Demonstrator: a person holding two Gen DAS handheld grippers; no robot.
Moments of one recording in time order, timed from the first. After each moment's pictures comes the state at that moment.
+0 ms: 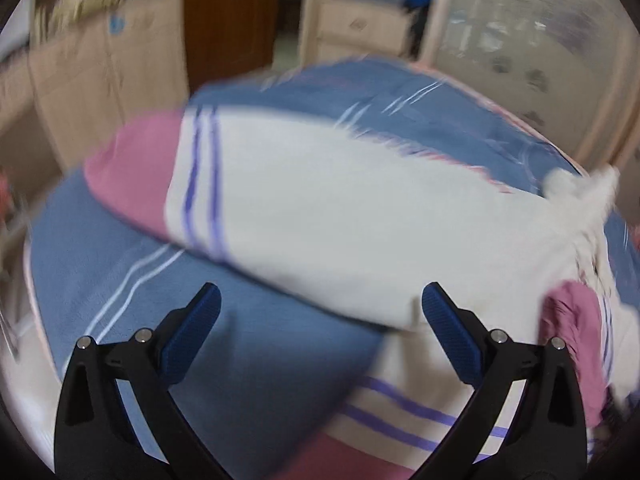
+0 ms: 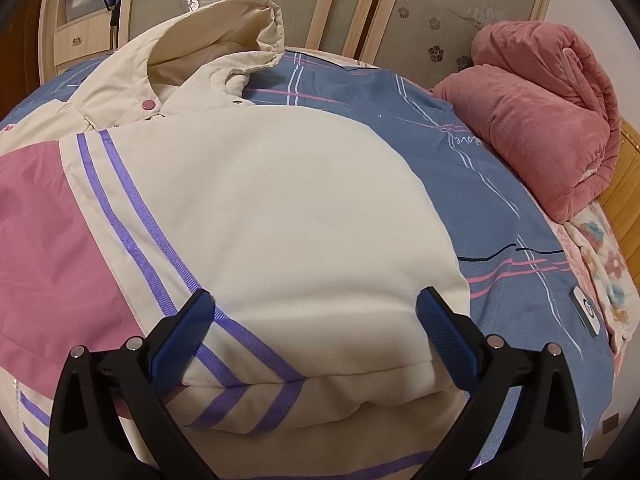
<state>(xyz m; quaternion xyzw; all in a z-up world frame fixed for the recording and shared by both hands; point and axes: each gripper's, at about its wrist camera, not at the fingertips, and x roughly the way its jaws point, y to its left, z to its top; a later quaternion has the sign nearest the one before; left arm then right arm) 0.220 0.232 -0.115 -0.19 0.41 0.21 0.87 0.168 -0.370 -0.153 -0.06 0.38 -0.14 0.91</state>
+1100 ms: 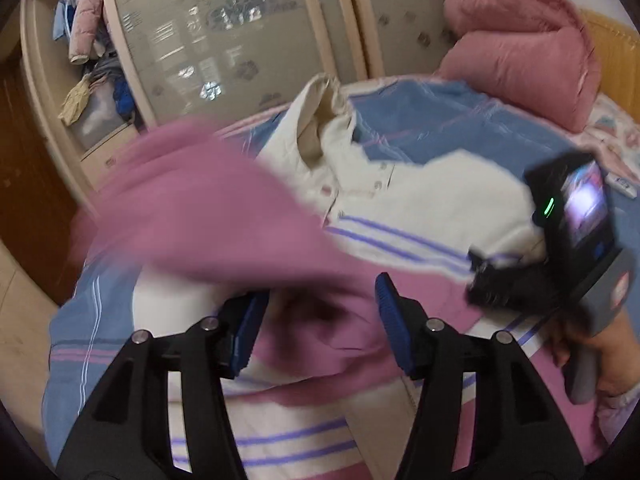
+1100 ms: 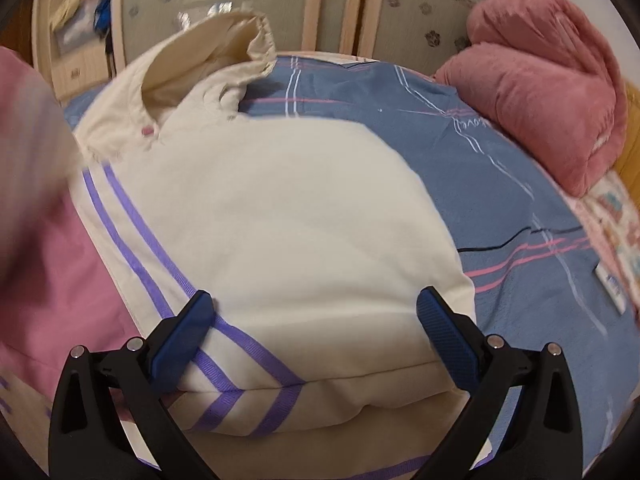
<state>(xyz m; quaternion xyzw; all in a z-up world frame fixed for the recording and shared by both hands) 0.197 -0.086 -0.057 0.16 0.33 -0.13 0.92 0.163 -0.395 -0.143 0.02 0.37 -0.11 0.92</state>
